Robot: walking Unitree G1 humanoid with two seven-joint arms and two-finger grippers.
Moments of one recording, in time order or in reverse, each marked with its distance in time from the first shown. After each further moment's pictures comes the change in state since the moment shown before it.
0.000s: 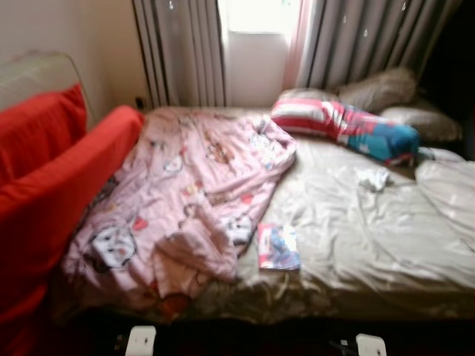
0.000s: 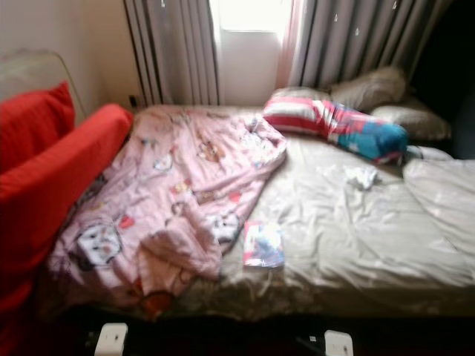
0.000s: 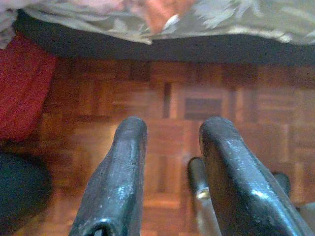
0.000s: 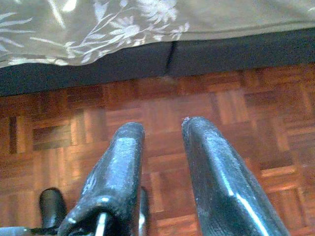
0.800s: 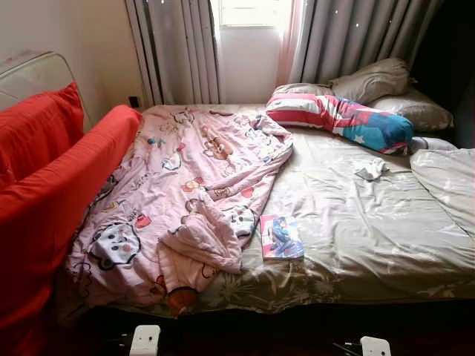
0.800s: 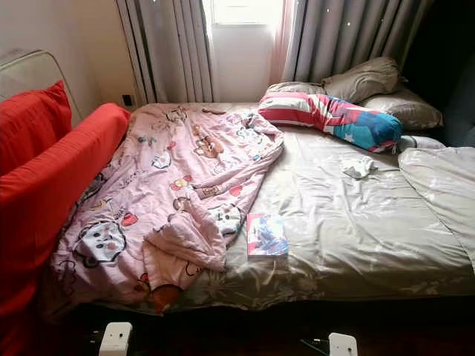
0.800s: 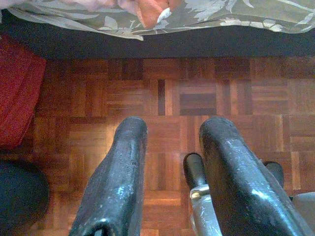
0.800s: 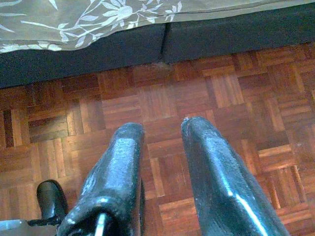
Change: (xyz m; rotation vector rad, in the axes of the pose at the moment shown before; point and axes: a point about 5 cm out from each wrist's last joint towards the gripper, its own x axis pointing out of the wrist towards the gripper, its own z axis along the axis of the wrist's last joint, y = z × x) left arm 0.001 -0.006 0.002 -0.004 -0.008 -0.025; right arm -0.001 -0.004 -0.004 -0.005 0.010 -0.004
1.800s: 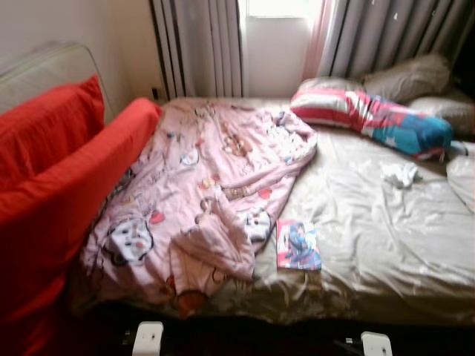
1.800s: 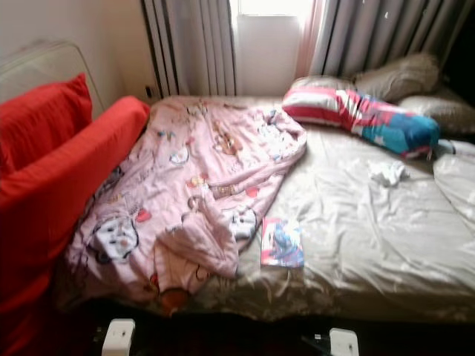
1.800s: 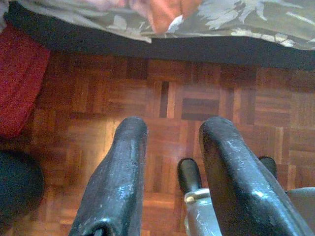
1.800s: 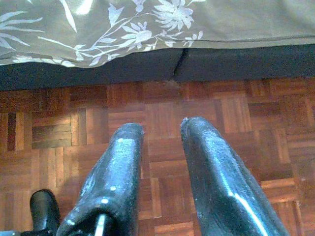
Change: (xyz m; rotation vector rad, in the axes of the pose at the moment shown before) left arm 0.001 -0.002 0.002 0.004 -0.002 -0.016; right arm 0.001 -0.002 0.006 -0.018 -0.018 0.005
